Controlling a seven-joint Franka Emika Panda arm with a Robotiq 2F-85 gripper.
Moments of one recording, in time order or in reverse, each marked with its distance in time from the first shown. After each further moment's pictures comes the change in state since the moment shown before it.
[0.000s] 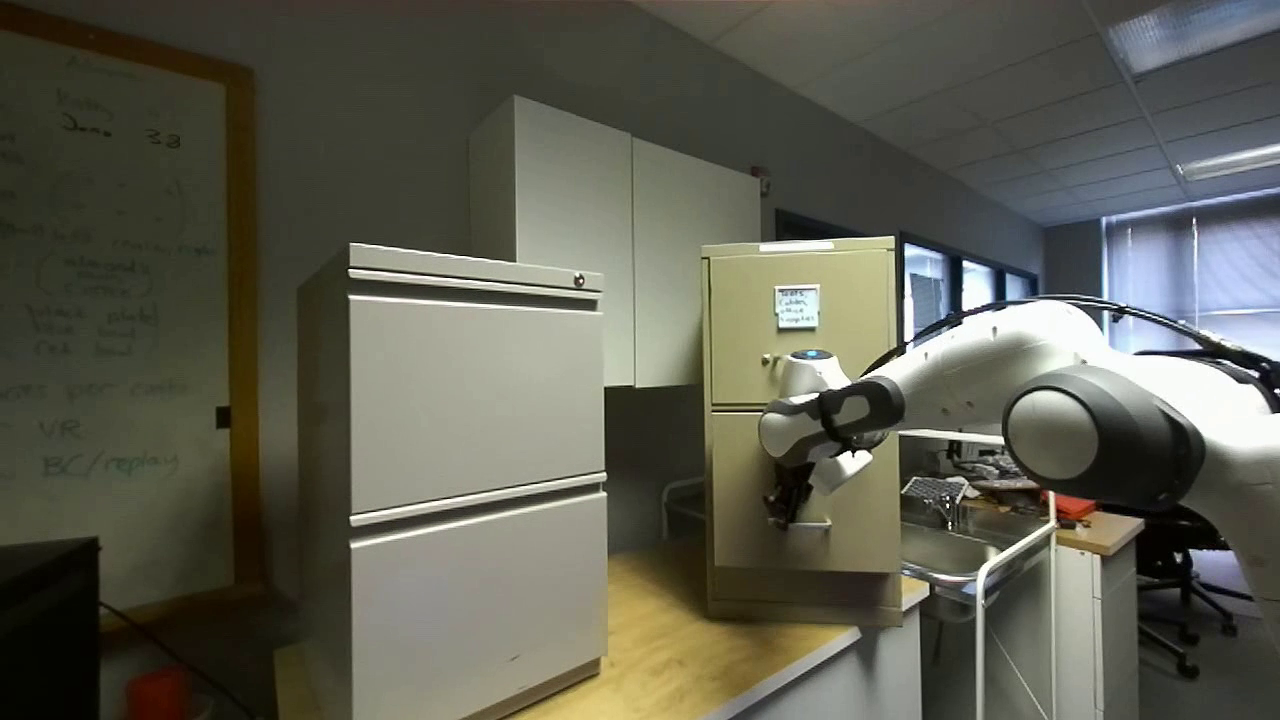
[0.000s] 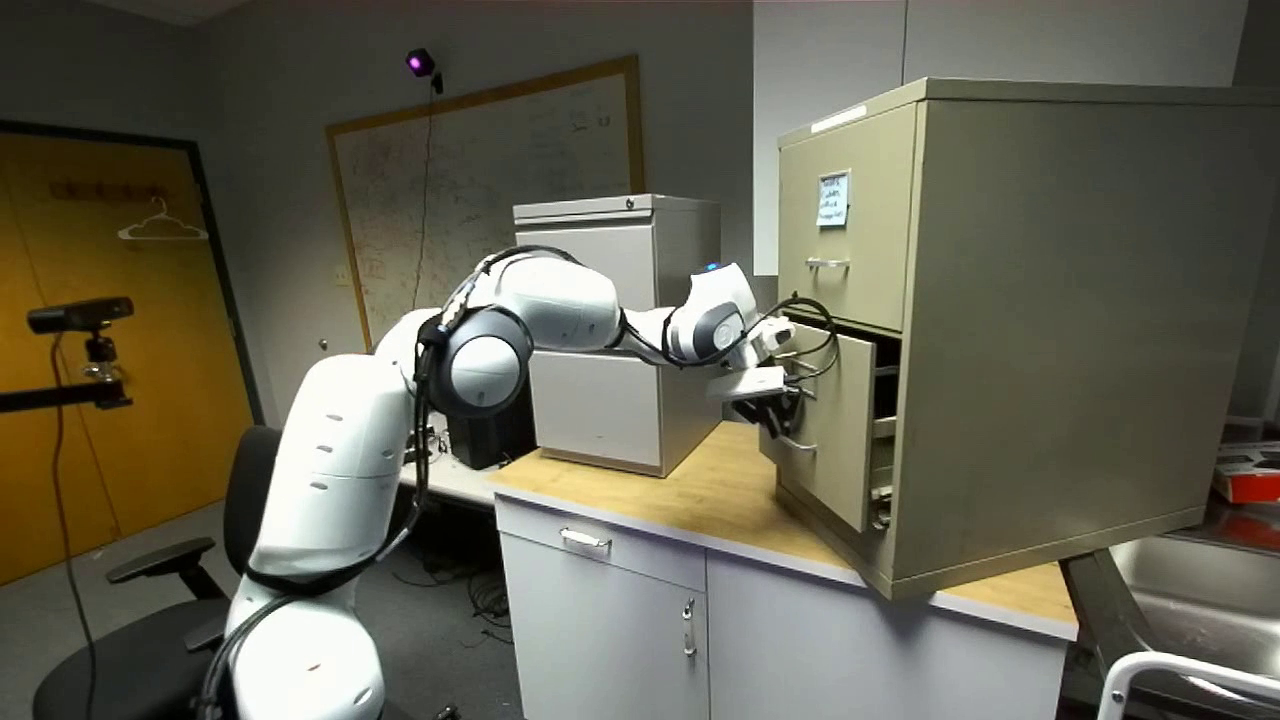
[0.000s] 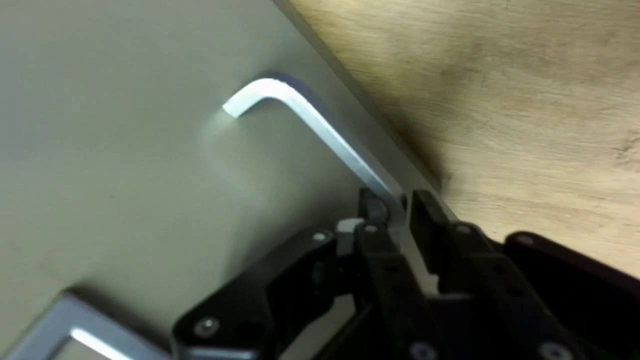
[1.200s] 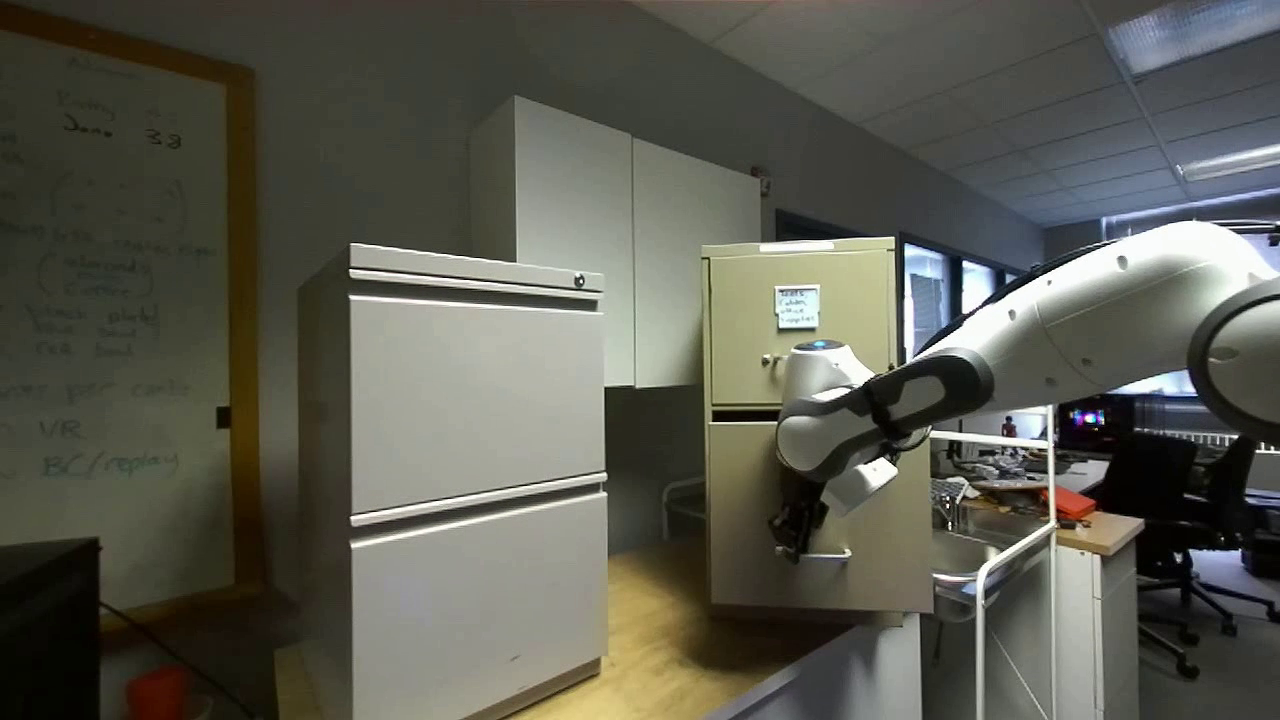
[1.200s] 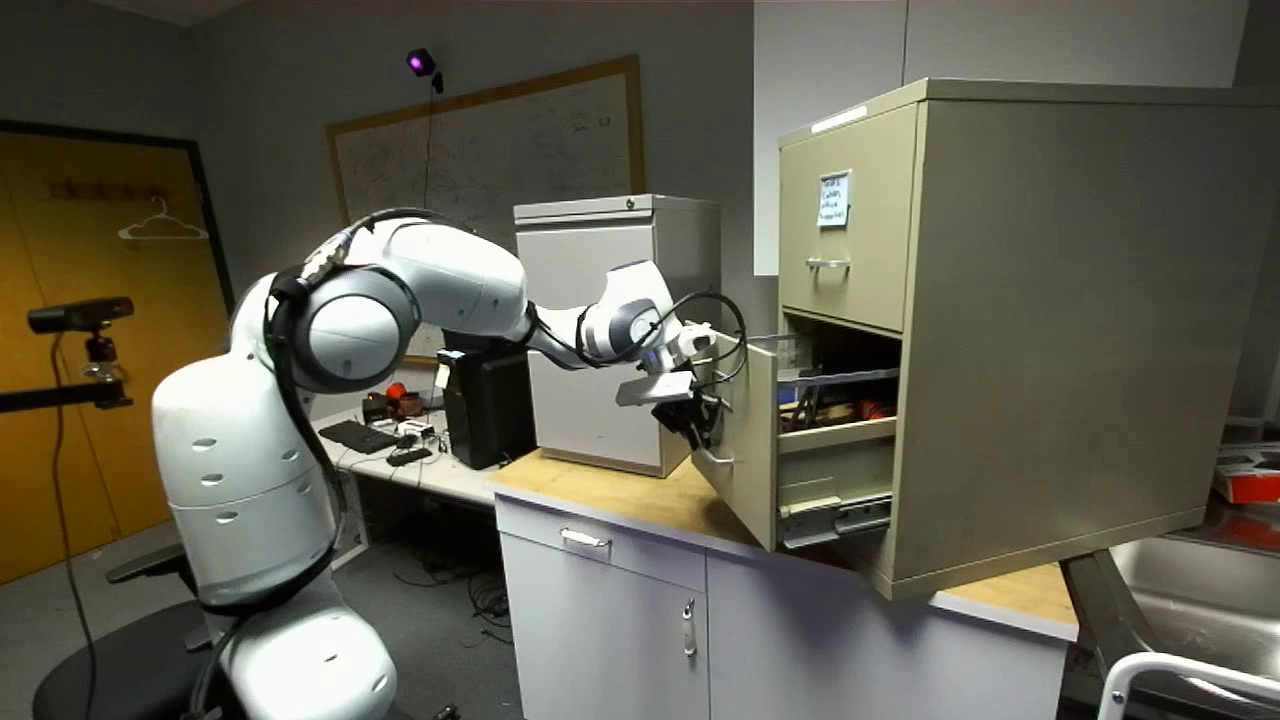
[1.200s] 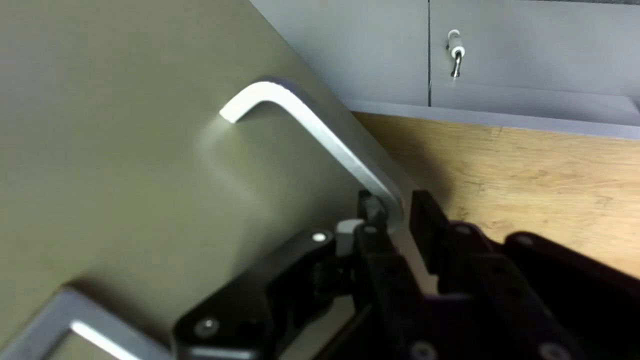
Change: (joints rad) arm 0.131 -0.397 0.004 -0.488 -0.088 -0.006 0.204
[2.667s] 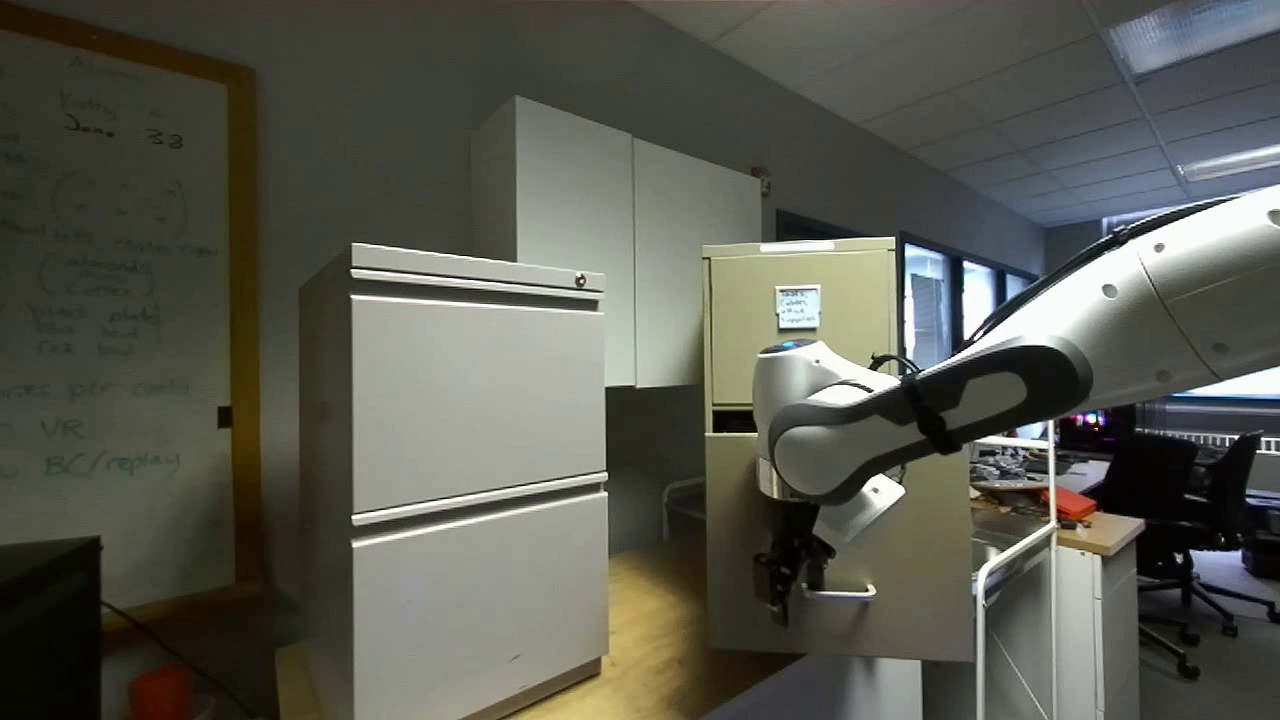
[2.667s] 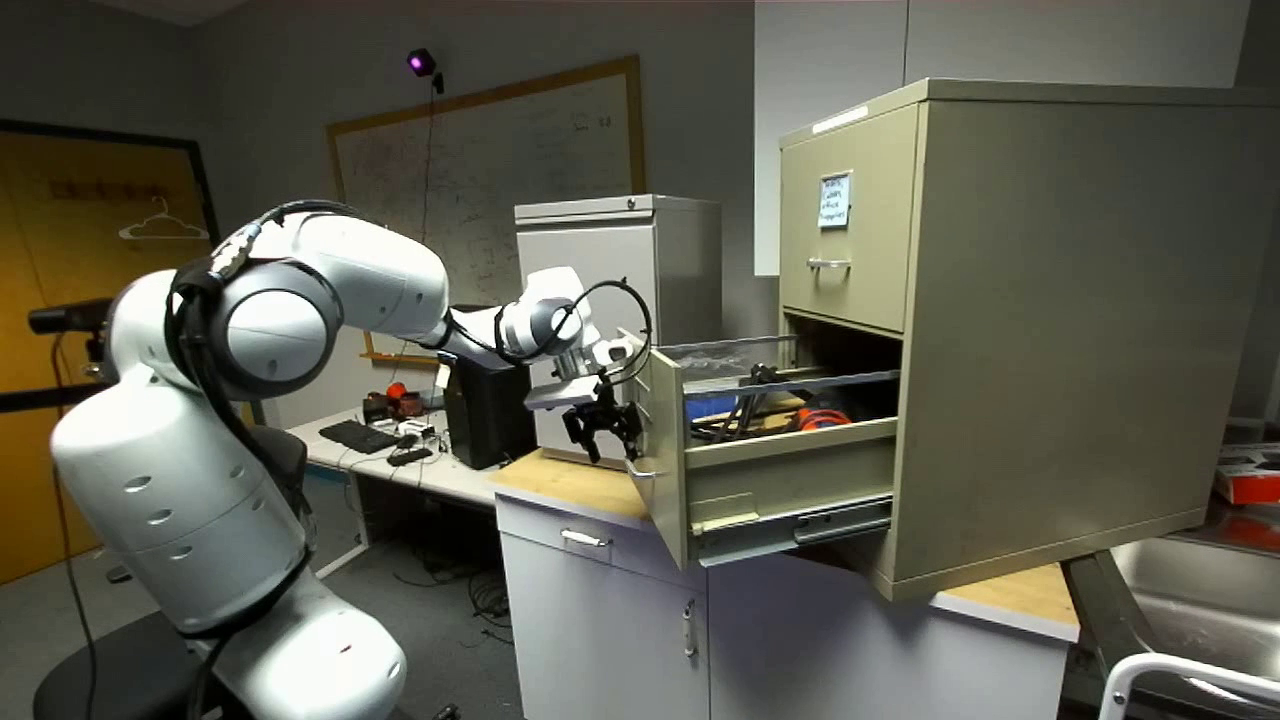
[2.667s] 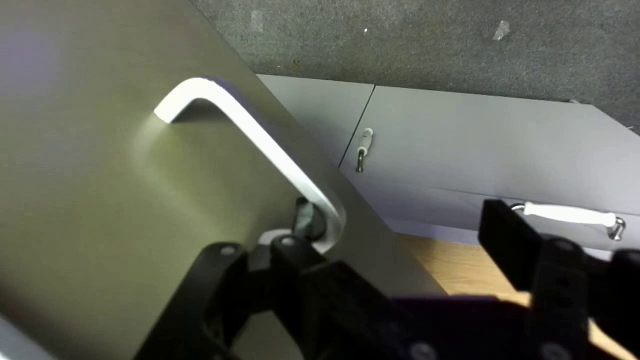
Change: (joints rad) arm 0.122 -0.213 0.100 -0.206 -0.038 -0.207 0.203
